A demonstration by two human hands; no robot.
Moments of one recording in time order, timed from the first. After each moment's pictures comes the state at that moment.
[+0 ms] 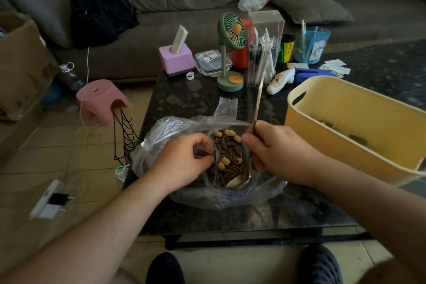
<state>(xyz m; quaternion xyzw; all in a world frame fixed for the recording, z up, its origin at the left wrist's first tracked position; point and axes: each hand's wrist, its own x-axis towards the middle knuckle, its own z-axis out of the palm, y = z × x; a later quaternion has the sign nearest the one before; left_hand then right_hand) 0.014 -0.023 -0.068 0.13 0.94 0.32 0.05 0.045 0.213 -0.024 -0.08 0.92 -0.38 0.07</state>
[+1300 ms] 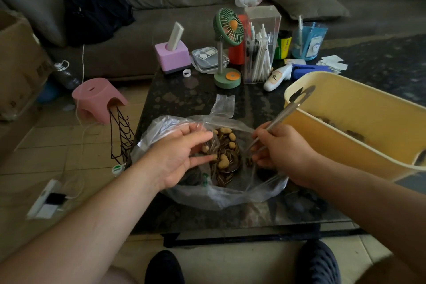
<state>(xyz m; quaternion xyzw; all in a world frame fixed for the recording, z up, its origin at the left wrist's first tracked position) 0.009 -0.011 -0.056 -0.09 0.61 0.75 0.22 0.033 0.222 -0.061 0.15 0.78 -0.60 0.10</state>
